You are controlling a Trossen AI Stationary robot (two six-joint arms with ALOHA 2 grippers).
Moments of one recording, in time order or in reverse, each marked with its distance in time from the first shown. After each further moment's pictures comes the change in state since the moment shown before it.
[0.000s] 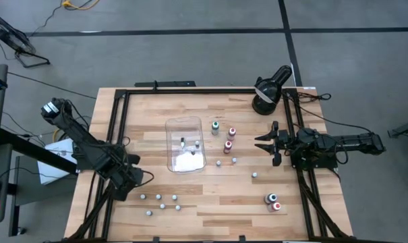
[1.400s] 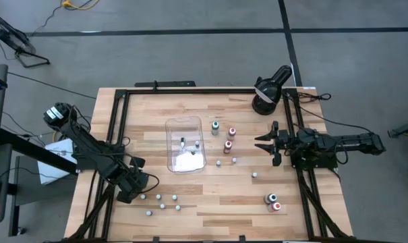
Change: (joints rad) left arm 0.004 0.173 -0.020 0.117 -0.054 0.047; right arm 0.000 0.000 0.000 0.000 0.000 0.000
